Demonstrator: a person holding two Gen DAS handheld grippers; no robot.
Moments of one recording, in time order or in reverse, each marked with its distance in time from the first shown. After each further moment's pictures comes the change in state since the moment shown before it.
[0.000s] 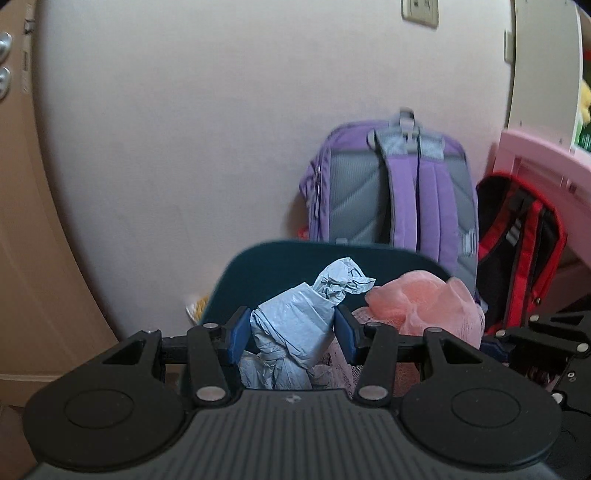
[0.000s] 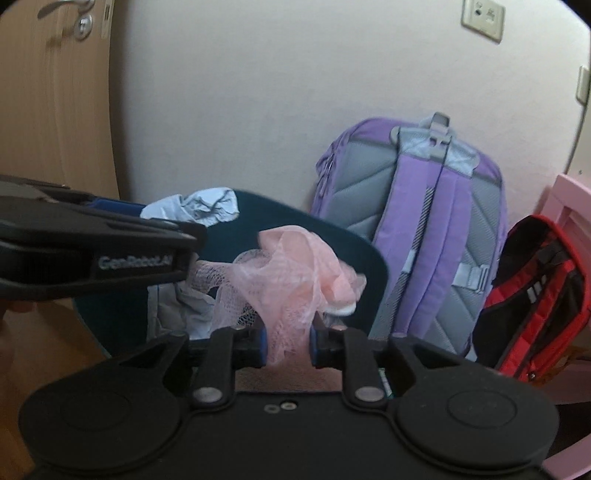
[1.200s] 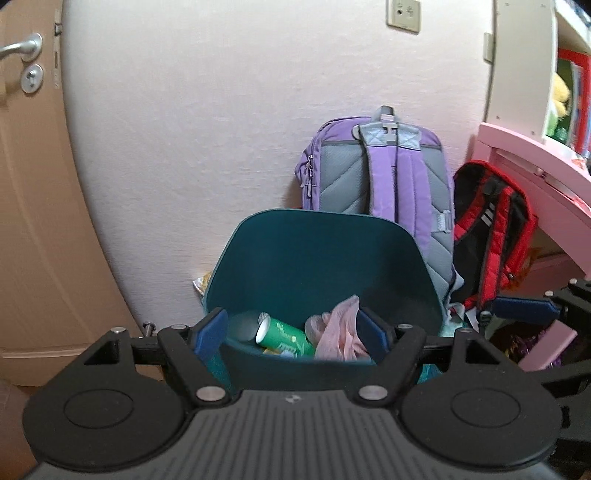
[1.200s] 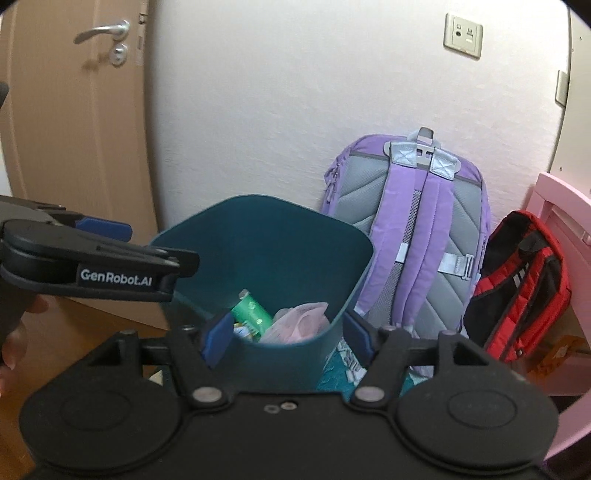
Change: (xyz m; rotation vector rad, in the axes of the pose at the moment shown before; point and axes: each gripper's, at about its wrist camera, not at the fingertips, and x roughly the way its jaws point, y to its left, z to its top) left arm -0.091 -0.004 -0.034 -0.003 0.022 -0.014; right arm -0.105 0.004 -0.037 0.016 -0.063 0.063
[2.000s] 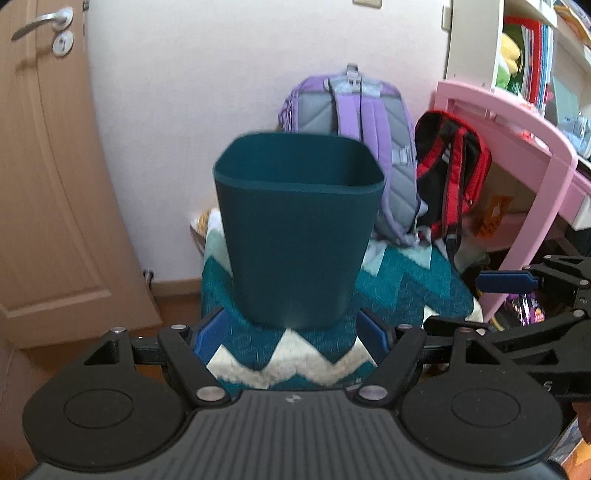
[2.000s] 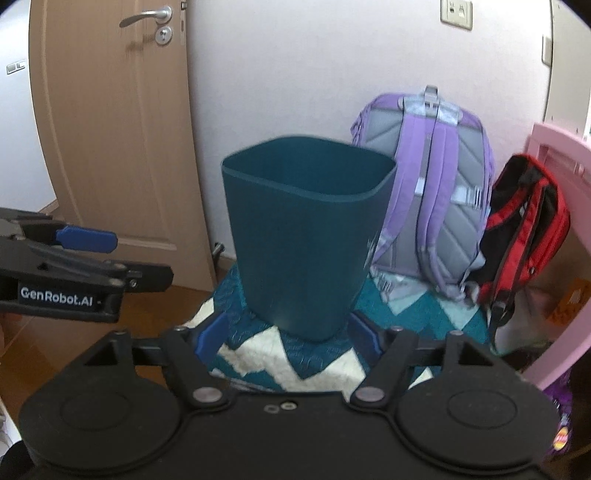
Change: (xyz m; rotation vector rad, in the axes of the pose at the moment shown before) left arm -0.095 -0.007 -0.128 0.015 0.077 -0.041; right arm -0.060 0.032 -0.105 0.050 0.069 0.071
